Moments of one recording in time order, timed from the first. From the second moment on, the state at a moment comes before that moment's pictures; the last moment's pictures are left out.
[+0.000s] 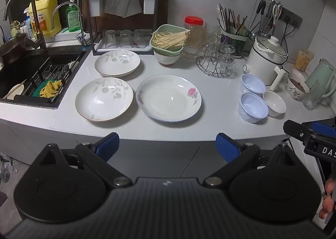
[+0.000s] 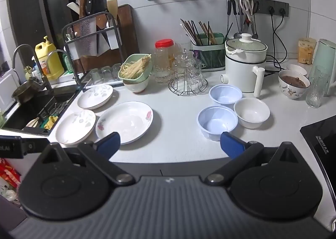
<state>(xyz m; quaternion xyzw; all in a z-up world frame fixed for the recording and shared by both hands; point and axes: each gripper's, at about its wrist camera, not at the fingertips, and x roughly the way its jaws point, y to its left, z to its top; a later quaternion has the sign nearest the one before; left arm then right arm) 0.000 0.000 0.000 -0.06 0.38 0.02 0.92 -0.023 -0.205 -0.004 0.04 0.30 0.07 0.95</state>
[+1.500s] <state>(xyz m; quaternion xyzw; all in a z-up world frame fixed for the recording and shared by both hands) 0.000 0.002 -0.020 -0.06 0.40 0.02 0.92 -0.030 -0.200 -0.012 0.03 0.31 0.06 0.95</state>
